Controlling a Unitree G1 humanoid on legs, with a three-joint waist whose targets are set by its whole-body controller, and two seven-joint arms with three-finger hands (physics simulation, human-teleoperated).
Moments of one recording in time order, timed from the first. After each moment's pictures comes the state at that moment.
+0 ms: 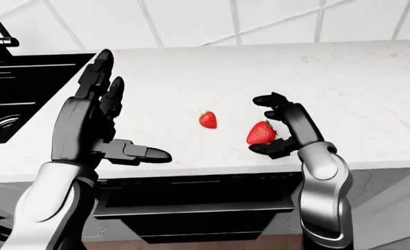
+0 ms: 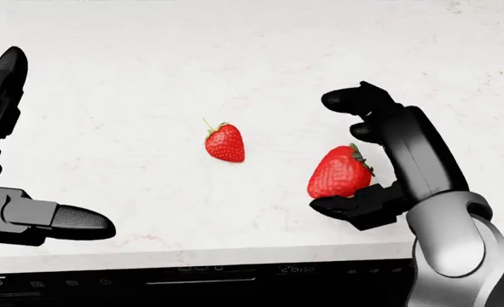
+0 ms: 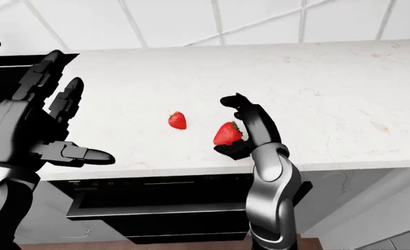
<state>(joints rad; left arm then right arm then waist) -0.36 0.26 0.29 -0.92 -0.23 1.05 -0.10 -0.36 -0.06 0.02 -0.49 -0.86 0.69 0.53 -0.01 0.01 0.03</state>
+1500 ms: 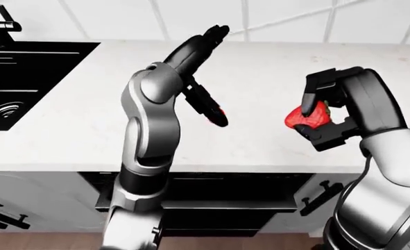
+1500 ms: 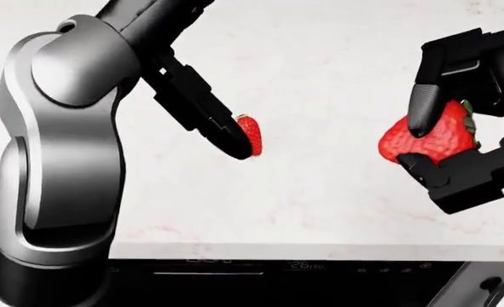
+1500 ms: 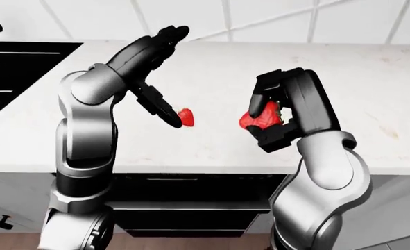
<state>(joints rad) -0.99 0.04 -0.08 -0.14 0.74 0.74 -0.81 -0.54 -0.20 -0.08 -0.79 -1.03 0.91 0.84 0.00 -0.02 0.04</state>
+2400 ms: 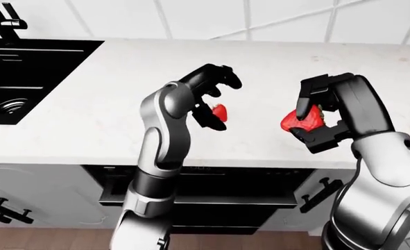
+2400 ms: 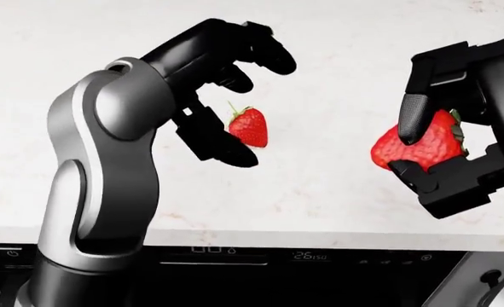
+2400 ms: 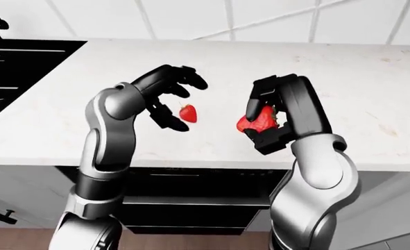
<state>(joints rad) -0.90 -0.02 -0.09 0.00 0.92 0.51 -0.88 -0.50 -0.18 -0.07 -0.77 -0.99 0.88 0.78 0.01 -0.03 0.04</state>
